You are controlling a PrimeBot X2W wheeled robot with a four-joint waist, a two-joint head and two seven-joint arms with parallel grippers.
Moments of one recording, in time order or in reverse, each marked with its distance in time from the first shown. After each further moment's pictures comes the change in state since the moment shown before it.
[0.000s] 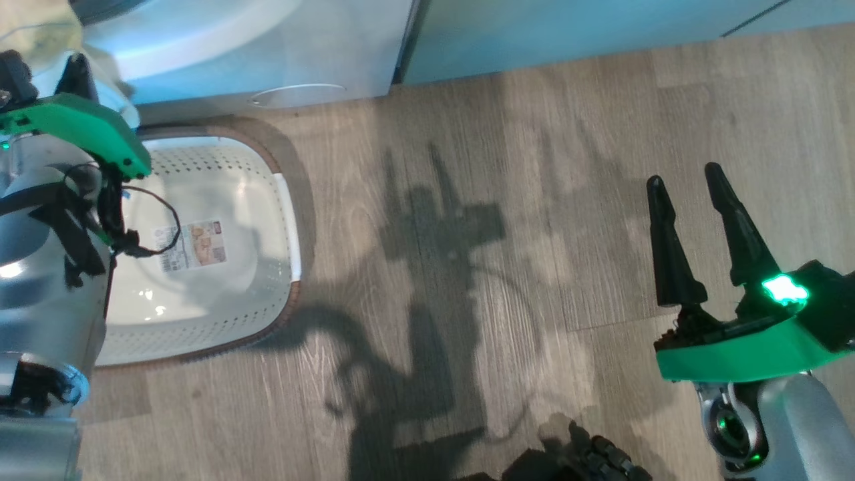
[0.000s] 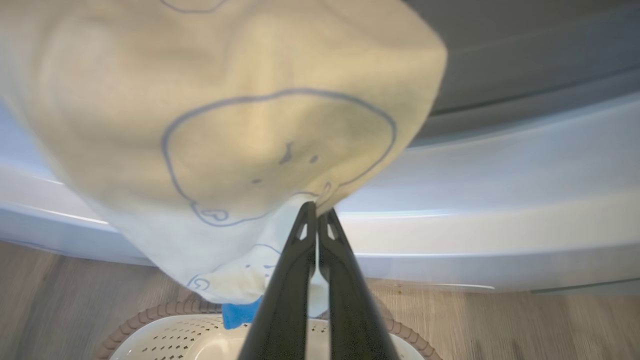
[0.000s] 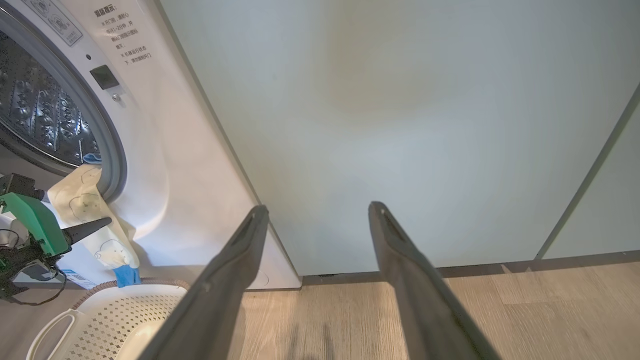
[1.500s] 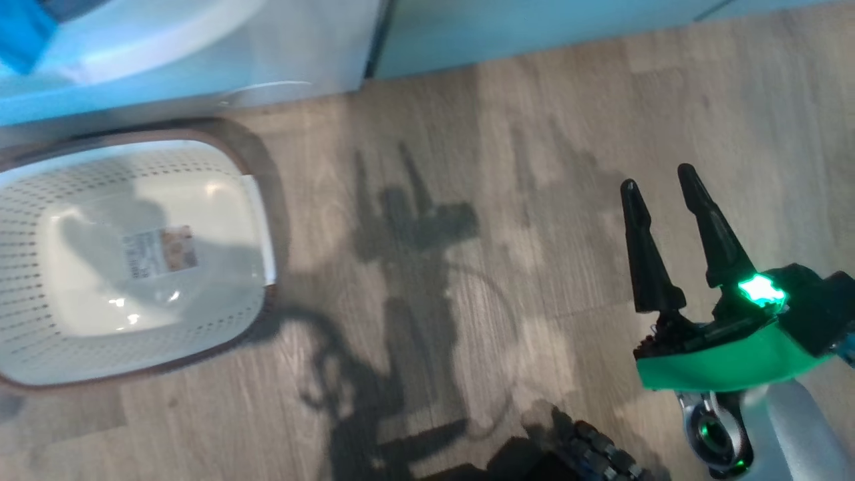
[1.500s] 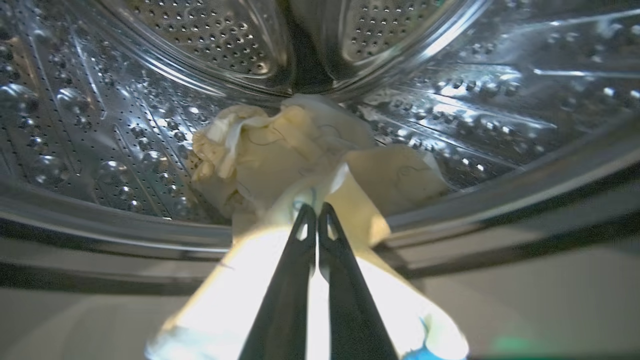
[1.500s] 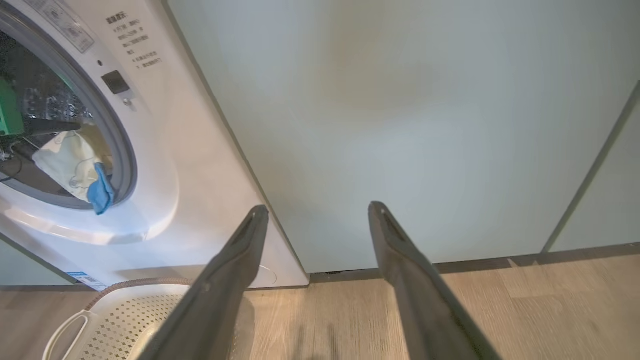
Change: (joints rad) left arm -0.100 0.388 -0.011 -0.677 0.010 0.039 0.740; right arm 0.004 0.000 0.057 -0.033 0.030 0.000 0.000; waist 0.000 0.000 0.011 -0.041
